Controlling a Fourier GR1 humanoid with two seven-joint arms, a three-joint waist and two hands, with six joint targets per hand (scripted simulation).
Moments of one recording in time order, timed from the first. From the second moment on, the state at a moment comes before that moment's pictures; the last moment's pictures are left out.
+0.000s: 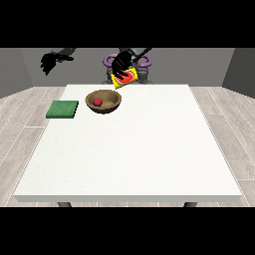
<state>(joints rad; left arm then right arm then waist) -1.04 0.05 -0.79 -0.55 -1.65 0.07 0.33 -0.23 -0.37 -0.34 -1.00 -0.24 0.44 -0.24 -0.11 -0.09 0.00</state>
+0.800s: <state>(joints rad) -0.69 0.01 -0.12 -0.93 -0.67 0.48 0.21 -0.21 -0.28 -0.31 -1.05 -0.23 0.36 -0.24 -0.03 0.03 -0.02</state>
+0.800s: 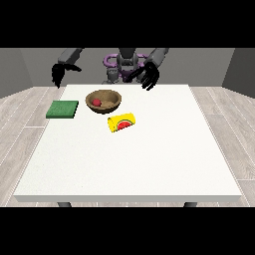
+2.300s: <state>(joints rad) -0.38 0.12 0.03 -1.23 -0.10 0.07 -0.24 -0.42 -0.11 -0.27 -0.66 -0.14 0.05 -0.48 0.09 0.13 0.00</state>
